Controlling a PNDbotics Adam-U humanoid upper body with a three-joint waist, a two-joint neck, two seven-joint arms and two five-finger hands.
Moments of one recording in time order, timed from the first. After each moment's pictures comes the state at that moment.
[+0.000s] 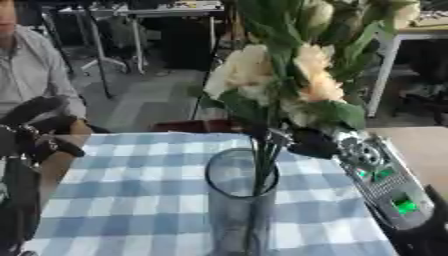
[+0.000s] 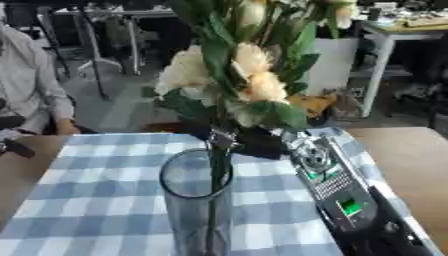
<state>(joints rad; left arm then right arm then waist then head) -0.35 0.04 0.02 -1.98 -0.12 -0.22 -0.02 -0.77 -0.37 0.24 -1.65 0.30 0.05 0.48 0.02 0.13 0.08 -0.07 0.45</state>
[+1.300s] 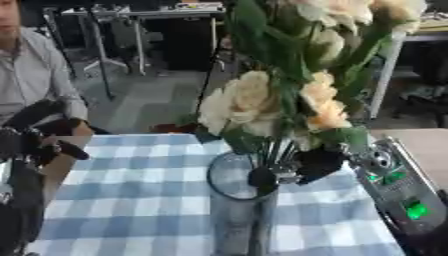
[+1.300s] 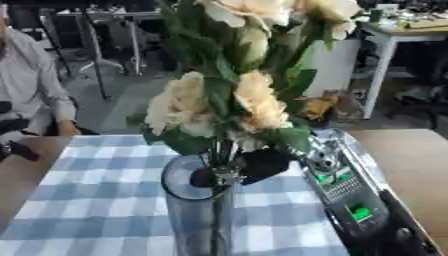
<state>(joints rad) -0.35 0.04 0.02 -1.98 -0.12 -0.21 -0.02 -0.76 -0.39 0.23 -1.69 0.34 0.03 0.58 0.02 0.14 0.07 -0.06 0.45</state>
